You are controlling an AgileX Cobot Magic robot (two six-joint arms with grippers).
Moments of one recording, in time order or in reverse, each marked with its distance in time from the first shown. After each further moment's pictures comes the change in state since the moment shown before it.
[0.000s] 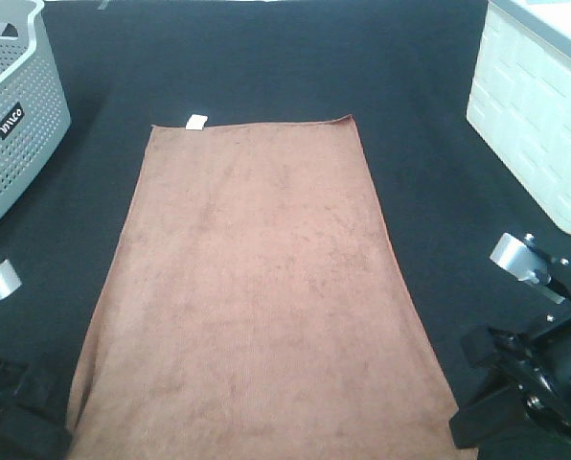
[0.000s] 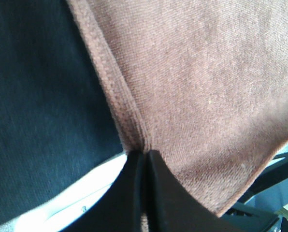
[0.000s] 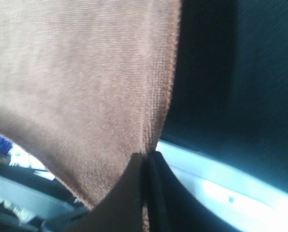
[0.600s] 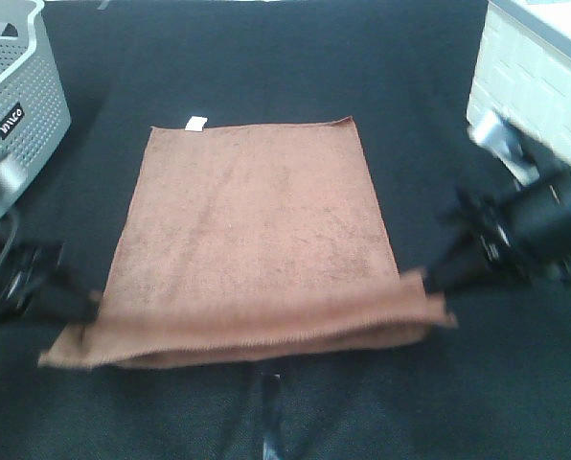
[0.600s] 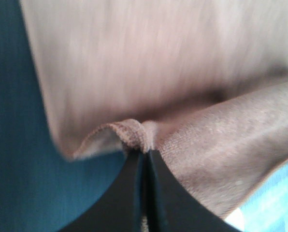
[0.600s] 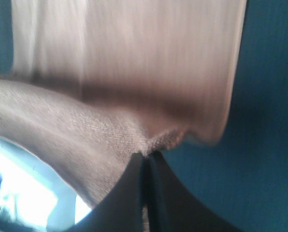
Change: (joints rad) left arm 0.000 0.036 -0.200 -0.051 -0.134 -0.003; right arm 0.000 0.115 -0.356 -0.087 0.015 0.084
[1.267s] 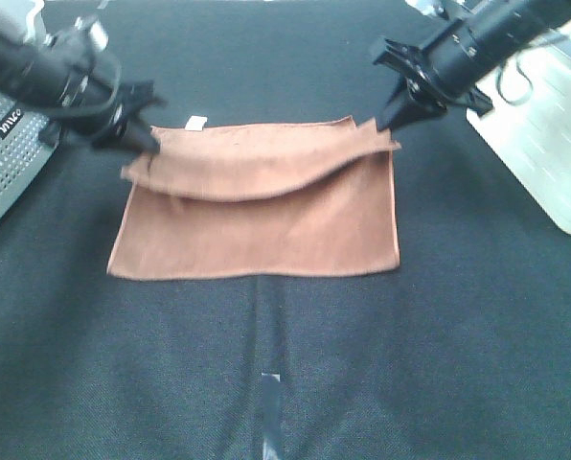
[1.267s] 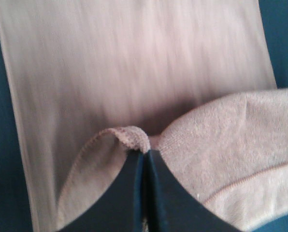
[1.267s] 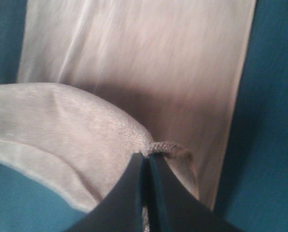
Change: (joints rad) left arm 0.000 0.536 -0.869 0.281 -0.001 -0.332; right arm 0.000 0.589 -0.996 -0.218 0.133 0.224
